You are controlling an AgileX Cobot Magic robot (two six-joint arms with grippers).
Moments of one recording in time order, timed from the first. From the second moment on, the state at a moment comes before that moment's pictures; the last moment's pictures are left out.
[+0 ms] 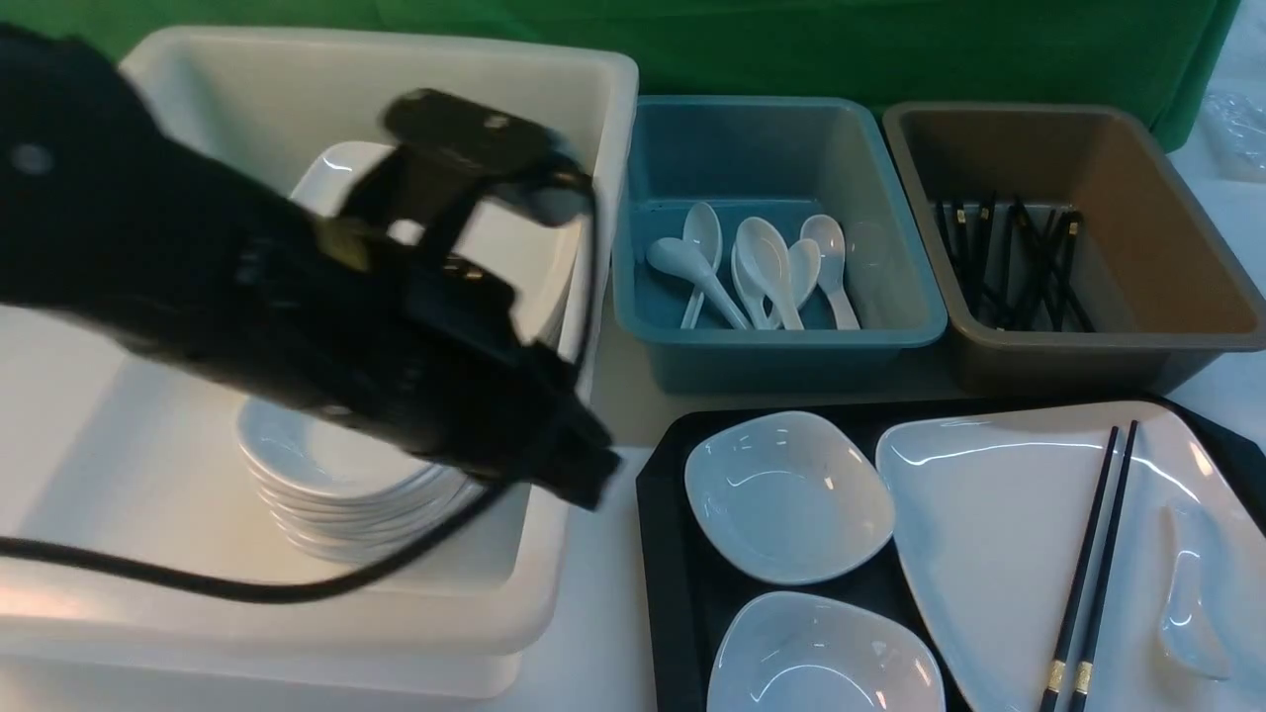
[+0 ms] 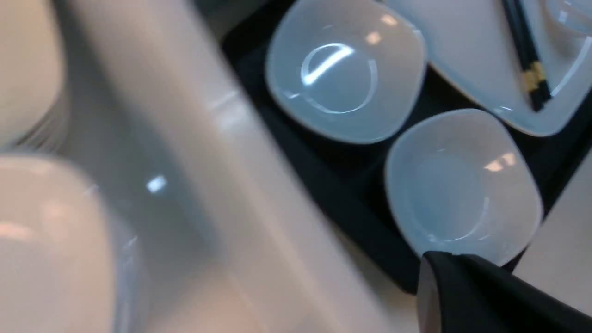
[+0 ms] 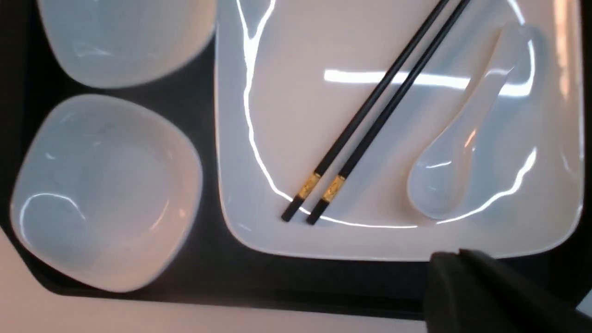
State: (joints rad) right arm 0.00 1.09 -0.95 0.16 1.04 -0.12; left arm -0.63 1.34 -1.15 -0.35 0.84 0.32
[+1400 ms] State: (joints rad) right arm -0.17 1.72 -0.95 0.18 0.61 -0.07; left arm -0.97 1.88 -1.50 -0.36 0.45 0.52
